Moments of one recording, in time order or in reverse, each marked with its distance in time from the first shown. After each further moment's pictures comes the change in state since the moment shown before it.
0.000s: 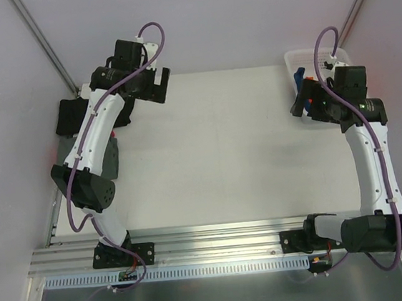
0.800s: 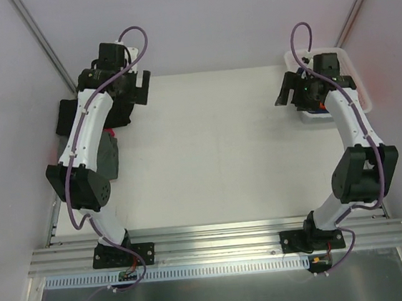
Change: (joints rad) left arm 0.146 -0.003 -0.076 -0.003 -0.089 0.042; right arm 0.000 0.415 0.069 0.186 -0.157 0.010
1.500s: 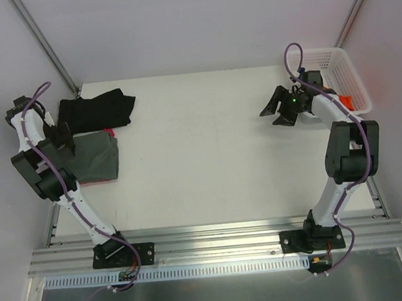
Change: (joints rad) left arm 0.732 0.288 -0.130 -0.088 0.059 0.057; right arm -0.002 0.198 -0.138 0.233 -0.276 0.222
